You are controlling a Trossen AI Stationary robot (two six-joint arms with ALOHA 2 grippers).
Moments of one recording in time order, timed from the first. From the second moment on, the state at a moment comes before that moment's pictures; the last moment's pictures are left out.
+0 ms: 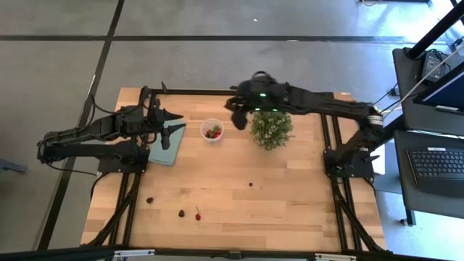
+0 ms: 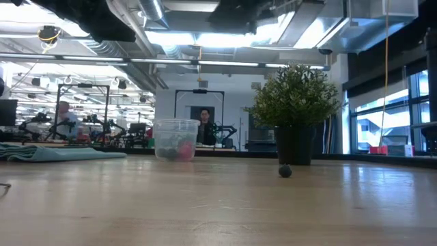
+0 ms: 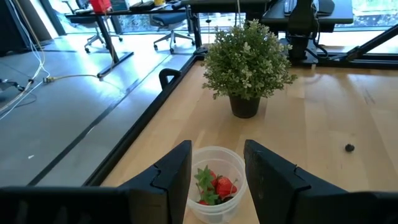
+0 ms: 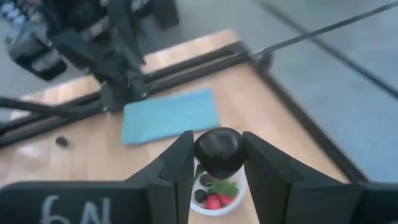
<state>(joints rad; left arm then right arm) 0.24 0.53 0.62 -0.40 -0.15 0.06 -0.21 1.67 1.63 -0.43 0.05 0.19</state>
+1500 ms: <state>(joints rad) 0.24 0.53 0.62 -0.41 -0.15 0.06 -0.26 2.25 1.82 -0.44 -0.08 0.14</state>
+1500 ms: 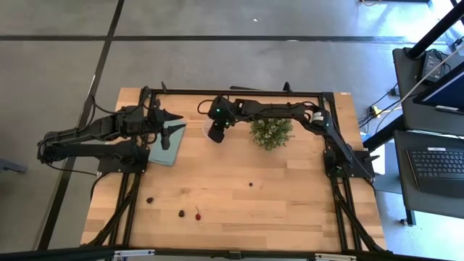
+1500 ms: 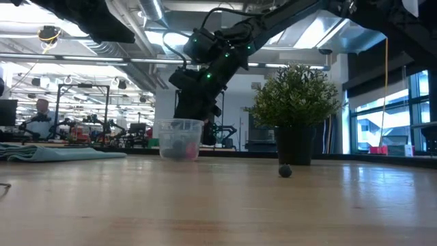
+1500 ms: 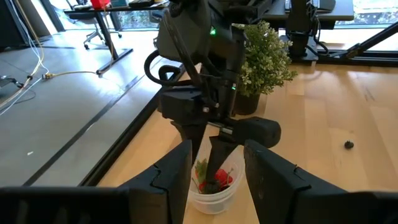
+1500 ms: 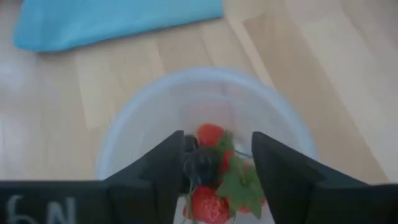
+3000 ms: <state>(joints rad) 0.24 0.53 0.62 -0.44 -0.15 0.06 0.53 1.72 1.29 -0.52 1.07 0.85</state>
